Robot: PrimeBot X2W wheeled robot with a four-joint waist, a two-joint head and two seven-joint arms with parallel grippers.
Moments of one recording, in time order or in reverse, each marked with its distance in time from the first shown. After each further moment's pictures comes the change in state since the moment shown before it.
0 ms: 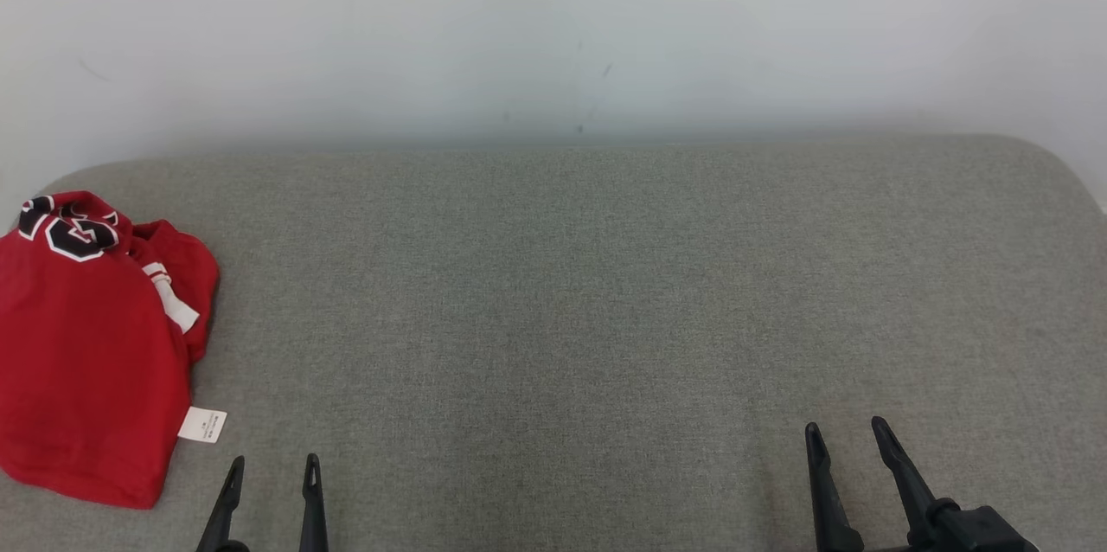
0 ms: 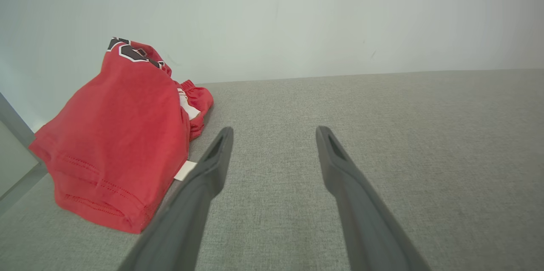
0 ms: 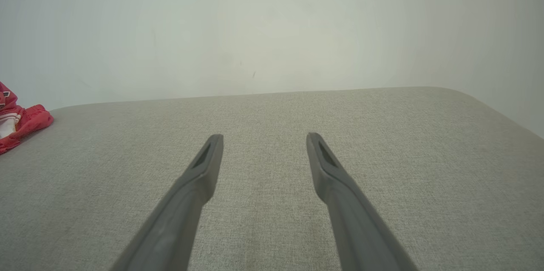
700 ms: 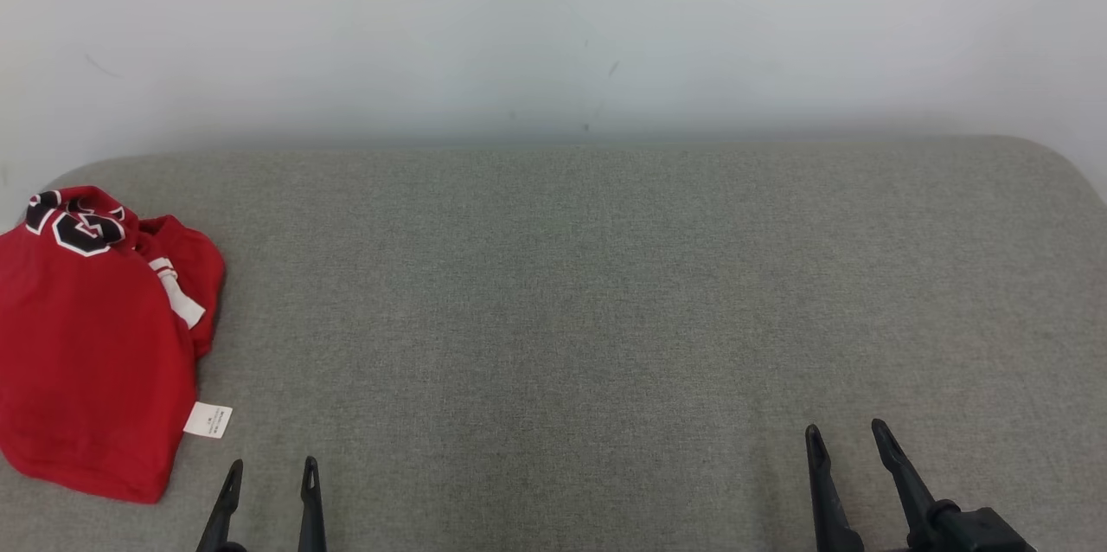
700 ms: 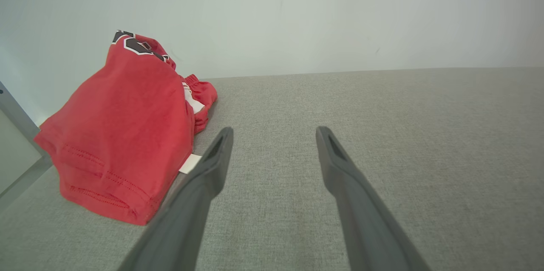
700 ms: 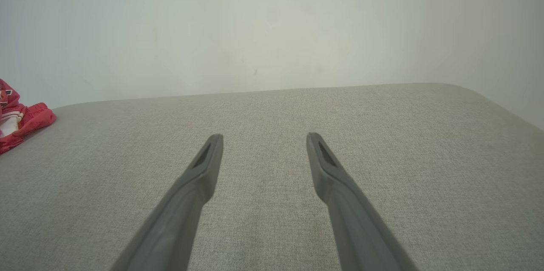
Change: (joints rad) left arm 0.001 -0.002 0.010 0.008 0.000 -0.009 0.000; right arm 0.001 0.000 0.000 0.005 0.007 0.000 0.000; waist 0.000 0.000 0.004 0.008
